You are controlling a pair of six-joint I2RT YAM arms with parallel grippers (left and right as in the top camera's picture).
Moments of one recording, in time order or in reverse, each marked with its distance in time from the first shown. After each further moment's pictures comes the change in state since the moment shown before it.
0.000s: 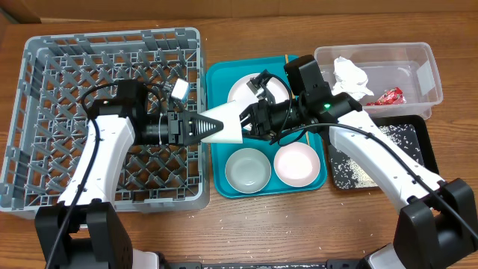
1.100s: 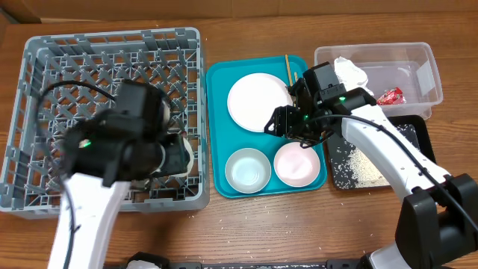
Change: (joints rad) left arm -0.304 -0.340 0.312 -0.382 -1.485 -0.757; right arm -0.113 0.015 -0.011 -0.334 0.565 -0.128
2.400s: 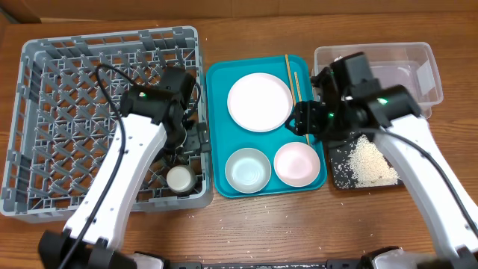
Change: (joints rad) left arm -0.027 0.254 -0.070 0.162 -0.083 -0.058; right arm -0.041 -0.238 0.127 -0.283 0.137 -0.080
